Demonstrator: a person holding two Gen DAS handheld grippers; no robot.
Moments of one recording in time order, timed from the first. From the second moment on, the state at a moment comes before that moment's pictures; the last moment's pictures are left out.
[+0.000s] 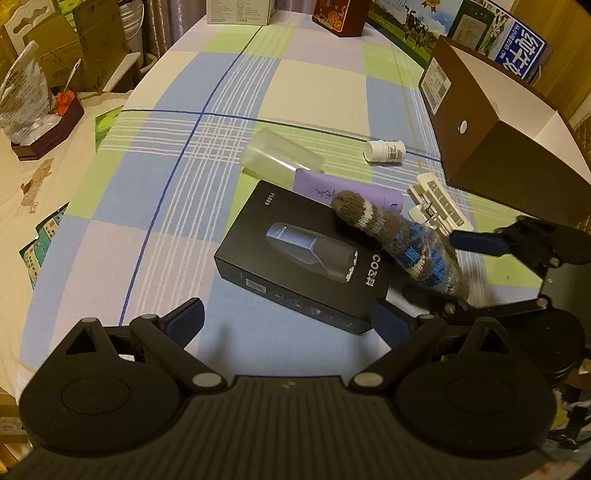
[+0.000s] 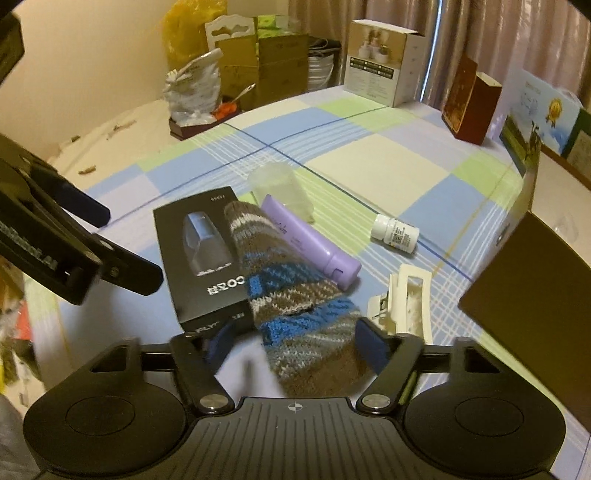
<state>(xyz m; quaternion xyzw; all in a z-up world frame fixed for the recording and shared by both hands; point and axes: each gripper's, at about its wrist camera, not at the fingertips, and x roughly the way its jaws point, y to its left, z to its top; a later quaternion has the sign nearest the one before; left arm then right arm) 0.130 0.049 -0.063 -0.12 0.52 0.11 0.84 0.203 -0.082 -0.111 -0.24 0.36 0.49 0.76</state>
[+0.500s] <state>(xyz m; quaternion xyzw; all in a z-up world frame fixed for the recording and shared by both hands) 0.155 0.010 -0.075 -0.03 0.52 0.07 0.85 0.256 -0.129 -0.067 -0.03 0.42 0.44 0.79</state>
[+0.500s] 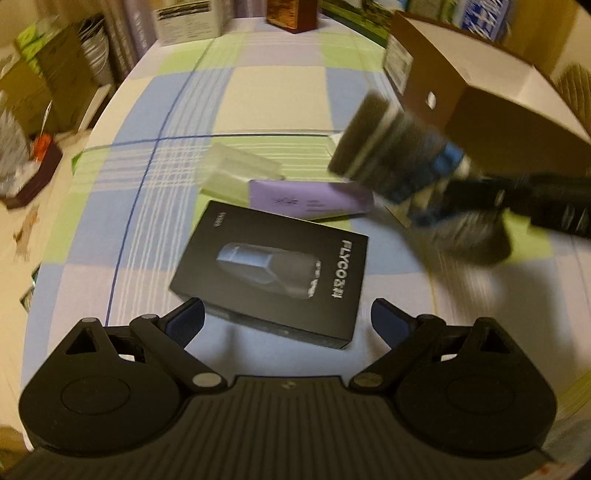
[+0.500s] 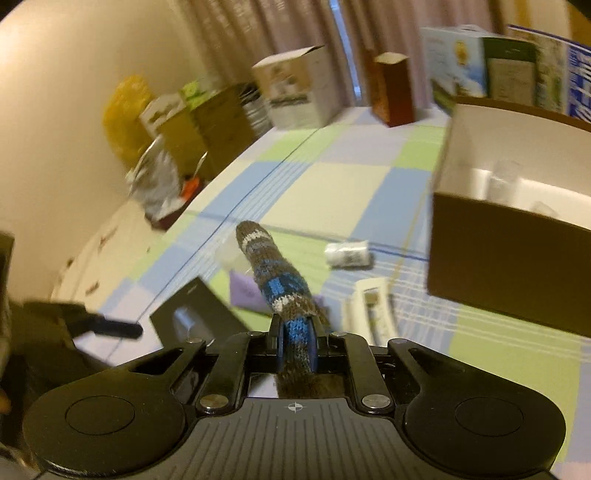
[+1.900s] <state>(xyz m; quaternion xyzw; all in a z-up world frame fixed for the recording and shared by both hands) 0.214 0.096 -0.104 -0.08 0.55 0.12 0.83 0.298 -0.268 -0.036 0.11 0.44 0.24 0.86</state>
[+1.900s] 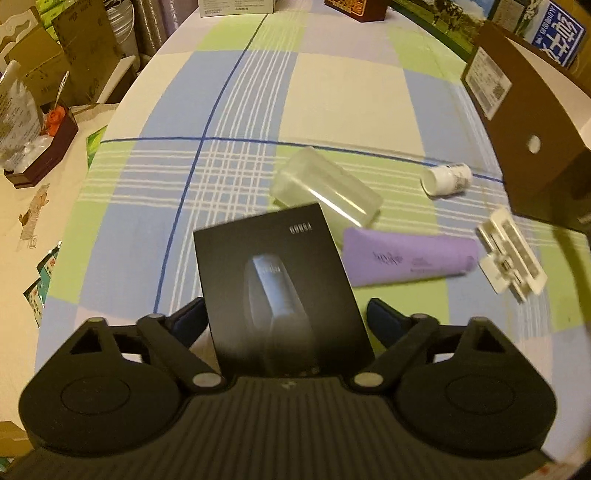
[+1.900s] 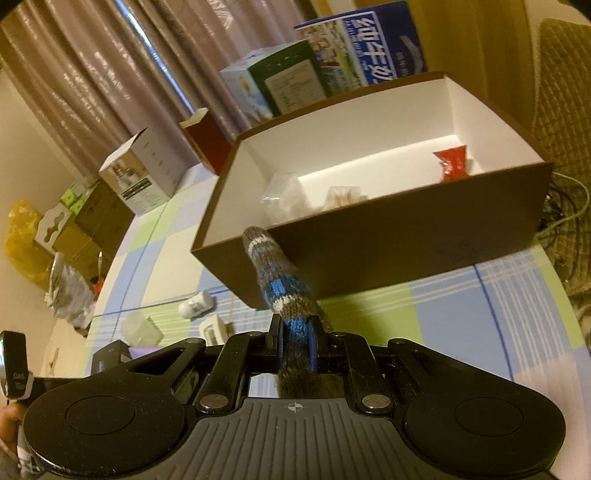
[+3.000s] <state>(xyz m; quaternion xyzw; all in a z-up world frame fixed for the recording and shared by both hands) 0.158 0.089 -0.094 -0.04 0.54 0.11 0.83 0.269 -0.280 -0.032 0.13 0.44 0.24 0.85</state>
